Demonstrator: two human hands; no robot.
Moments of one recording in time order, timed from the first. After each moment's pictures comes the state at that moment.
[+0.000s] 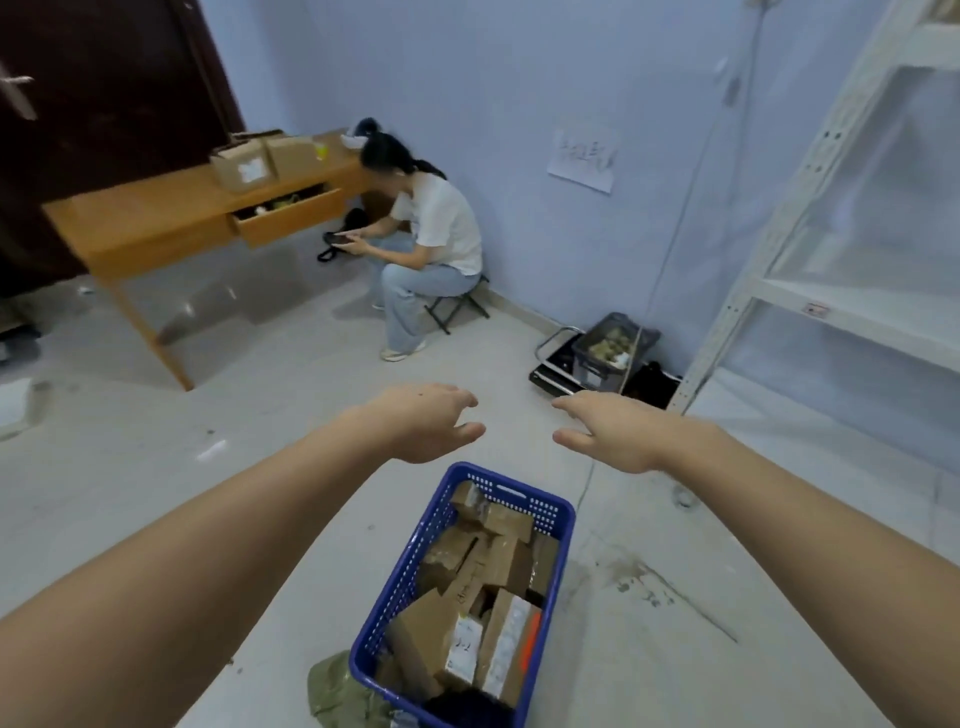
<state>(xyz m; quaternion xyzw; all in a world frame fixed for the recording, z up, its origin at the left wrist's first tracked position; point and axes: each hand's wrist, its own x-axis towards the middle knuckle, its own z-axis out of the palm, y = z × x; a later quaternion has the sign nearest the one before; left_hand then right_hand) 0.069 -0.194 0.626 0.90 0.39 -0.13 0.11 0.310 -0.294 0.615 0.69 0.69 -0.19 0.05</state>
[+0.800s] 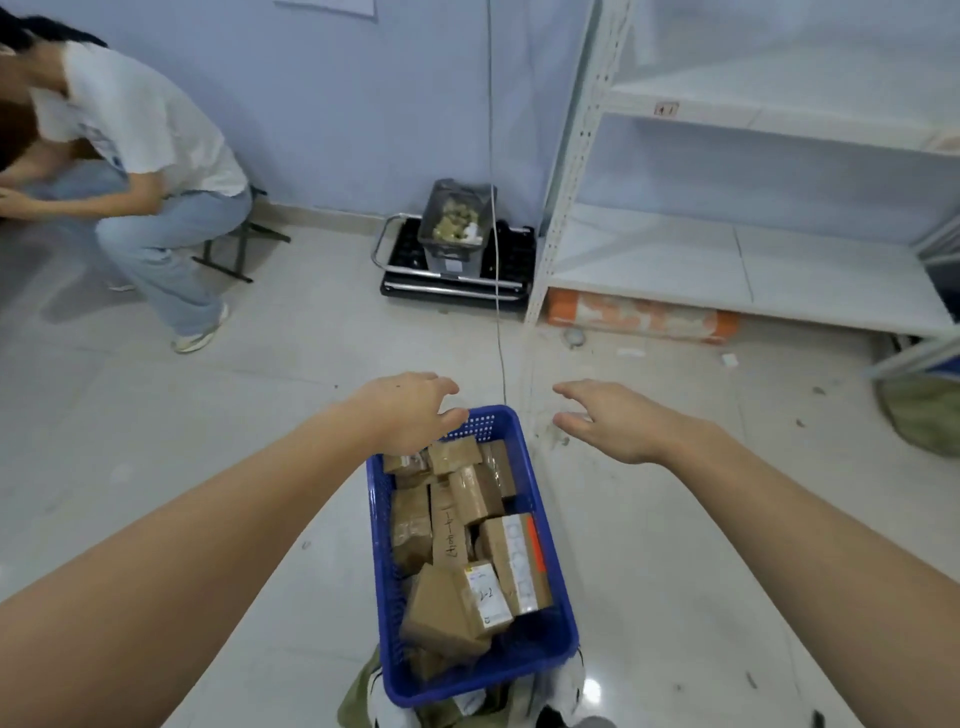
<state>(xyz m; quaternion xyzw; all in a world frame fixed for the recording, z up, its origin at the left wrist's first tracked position) 0.136 -0.017 0.463 0.95 0.12 -0.24 0.16 0.284 -0.251 0.461 0.87 0.39 -0.30 -0.03</state>
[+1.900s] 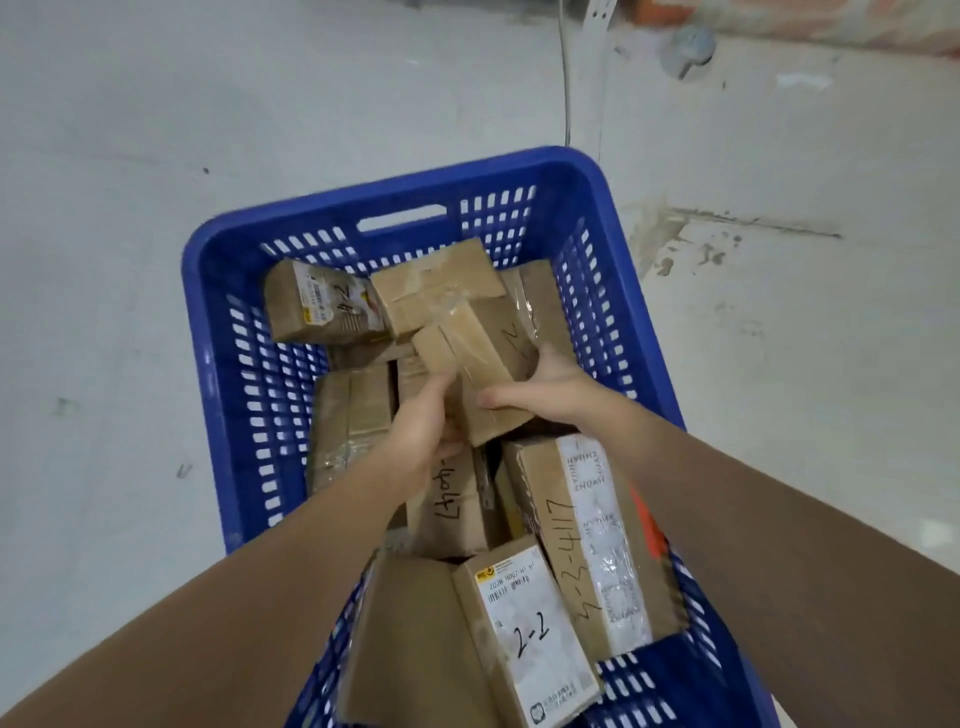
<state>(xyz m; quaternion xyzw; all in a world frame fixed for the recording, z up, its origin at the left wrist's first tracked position) 0.166 -0.047 -0.208 0.45 0.54 -0.16 0.69 0.298 -0.164 -0.209 0.82 0.08 -0.52 -0.22</state>
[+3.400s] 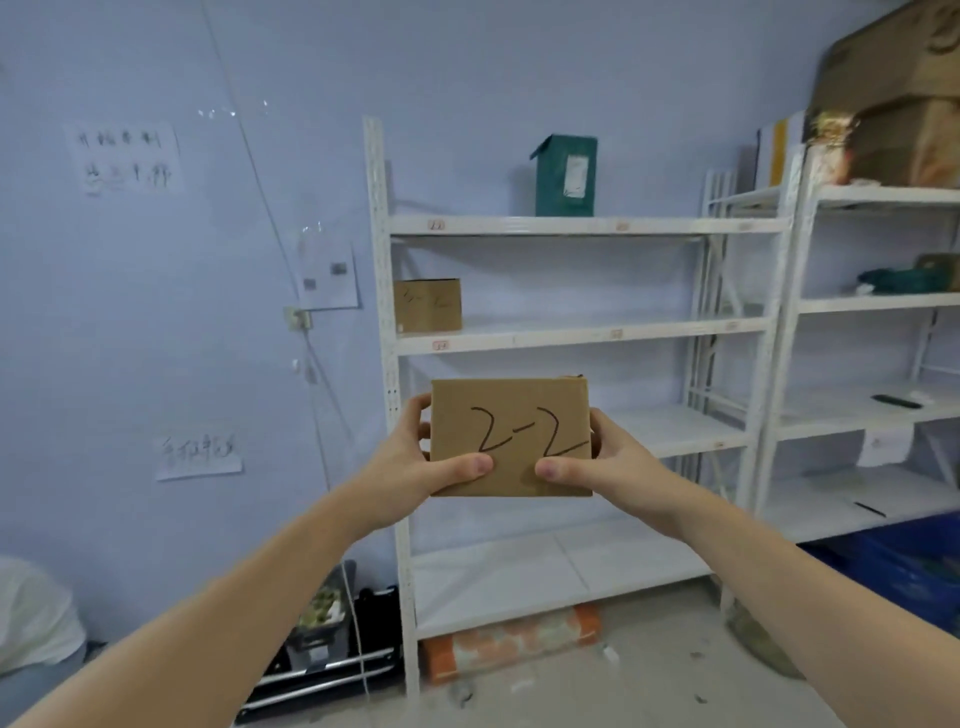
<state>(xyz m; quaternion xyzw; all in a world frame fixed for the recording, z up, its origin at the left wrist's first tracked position) 0.172 -0.252 0.857 0.81 -0.10 0.14 0.56 0.231 -0.515 0.857 0.76 0.28 -0.04 -0.58</state>
